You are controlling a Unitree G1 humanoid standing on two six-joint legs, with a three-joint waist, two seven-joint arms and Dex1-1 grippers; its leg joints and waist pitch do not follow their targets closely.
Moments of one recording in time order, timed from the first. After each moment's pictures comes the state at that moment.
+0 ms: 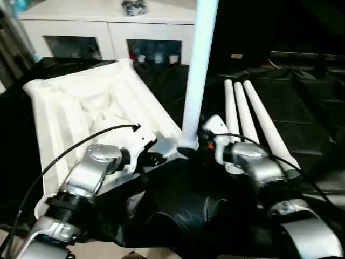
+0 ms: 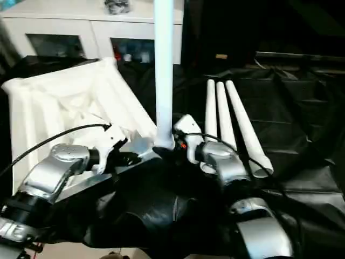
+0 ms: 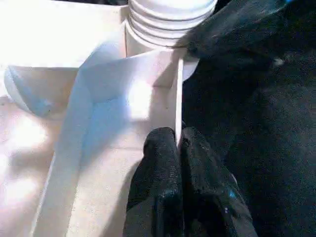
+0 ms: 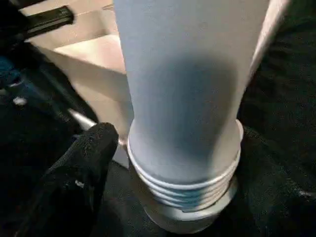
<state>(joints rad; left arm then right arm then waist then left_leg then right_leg) -0.47 0.39 -0.25 0.28 -0.05 0.49 -1.00 -0.63 -0.20 0.10 0.82 0.07 0.02 1.03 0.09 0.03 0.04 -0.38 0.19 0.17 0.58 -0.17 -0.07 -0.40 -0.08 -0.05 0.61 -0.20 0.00</state>
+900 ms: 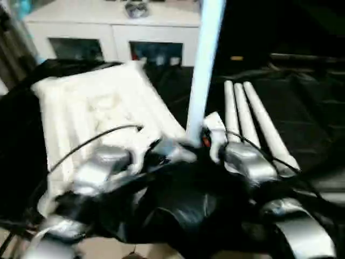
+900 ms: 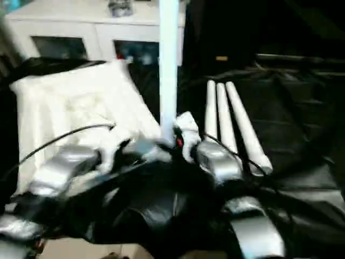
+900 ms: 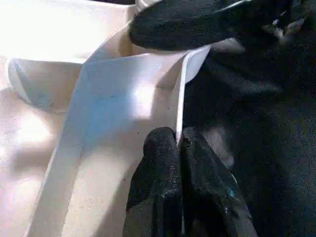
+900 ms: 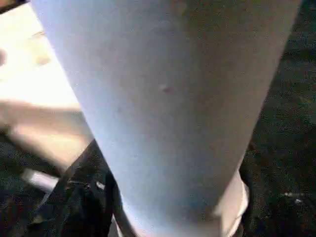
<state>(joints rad) -0.52 0.26 -0.21 0.36 -0.04 0.57 -0.82 -0.69 -0.07 0.03 0.90 0.05 0.08 0.62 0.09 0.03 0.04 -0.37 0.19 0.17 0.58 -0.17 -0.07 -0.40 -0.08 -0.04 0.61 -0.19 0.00</state>
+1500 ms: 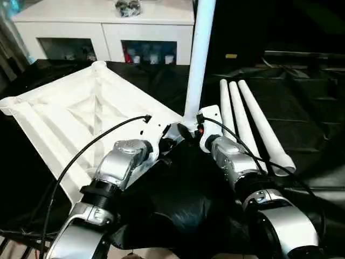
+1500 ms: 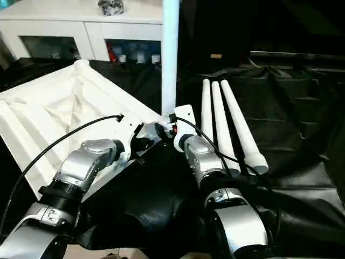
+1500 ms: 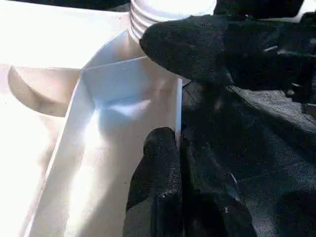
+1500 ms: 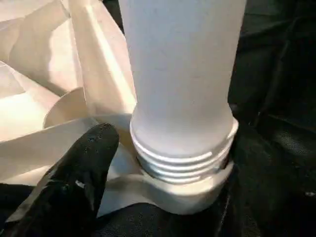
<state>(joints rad) -0.62 0.12 -0.15 0.49 -0.02 0.55 -0.54 -0.76 0.01 -0.04 1.02 0.04 0.00 0.33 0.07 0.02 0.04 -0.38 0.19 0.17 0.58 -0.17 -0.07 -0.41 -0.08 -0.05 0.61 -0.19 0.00</state>
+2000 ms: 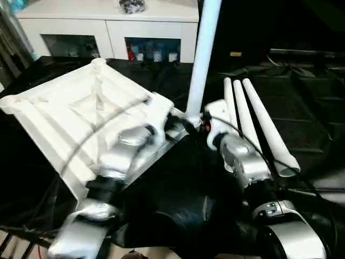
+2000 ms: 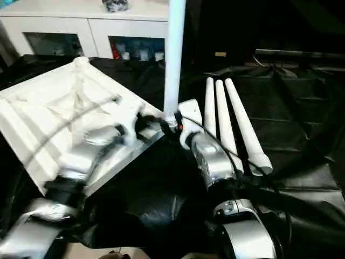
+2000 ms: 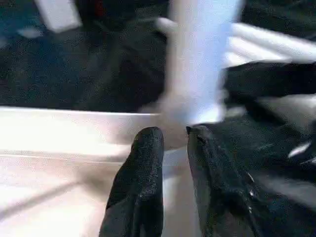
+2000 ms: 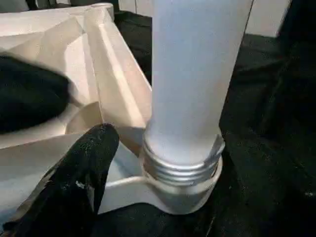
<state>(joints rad) -0.62 0.16 -0.11 0.33 0.00 0.45 -0.44 -0.65 -0.05 0.01 0.68 0.03 0.15 0.37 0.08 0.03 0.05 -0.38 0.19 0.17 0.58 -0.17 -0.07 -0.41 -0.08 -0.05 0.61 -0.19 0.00</state>
